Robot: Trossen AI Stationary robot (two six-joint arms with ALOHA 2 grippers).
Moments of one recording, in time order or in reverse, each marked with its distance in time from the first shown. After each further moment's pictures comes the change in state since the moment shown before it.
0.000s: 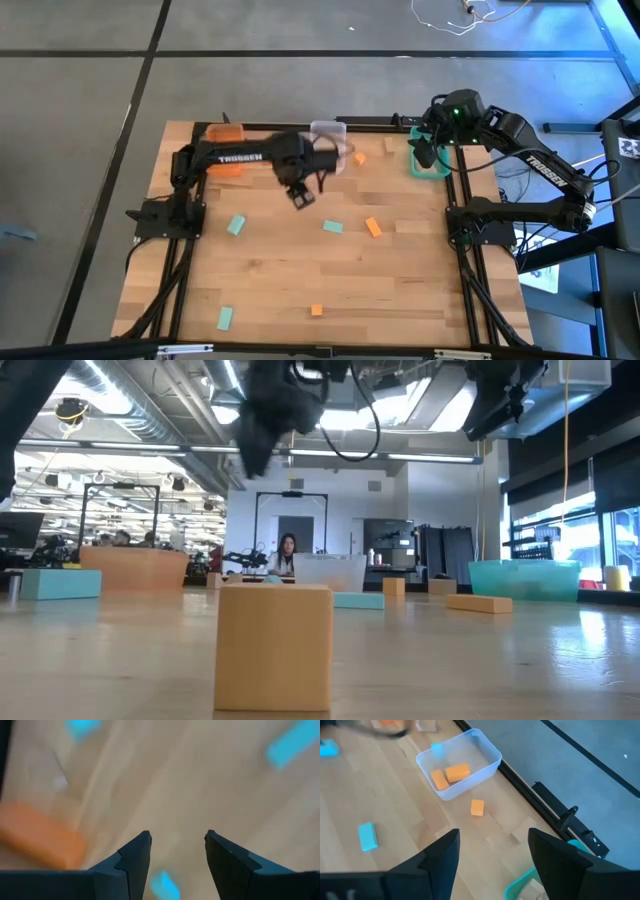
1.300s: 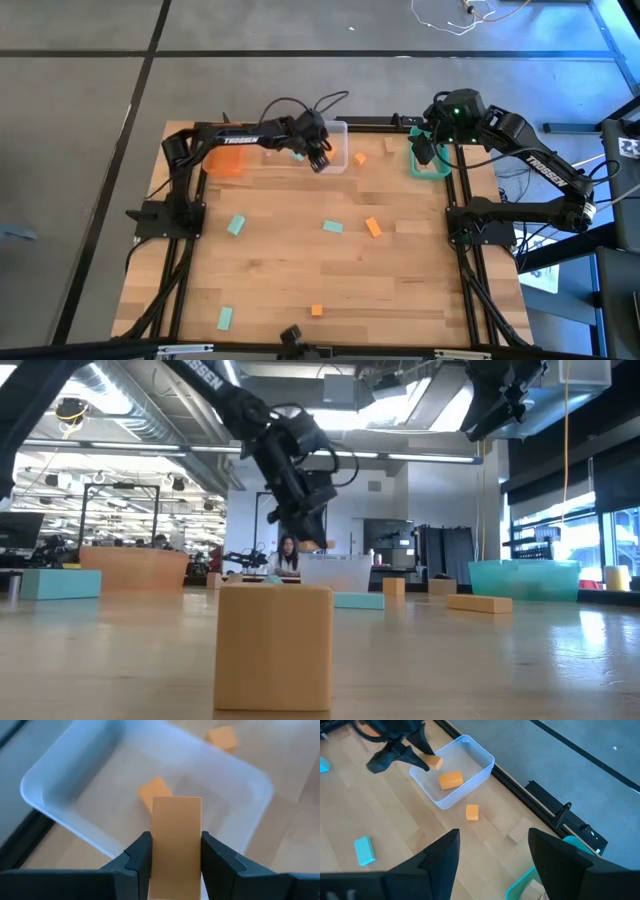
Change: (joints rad) left arm 0.344 -0.037 -0.564 1.217 0.104 0.381; right arm 0.000 0.000 0.000 0.019 0.045 0.080
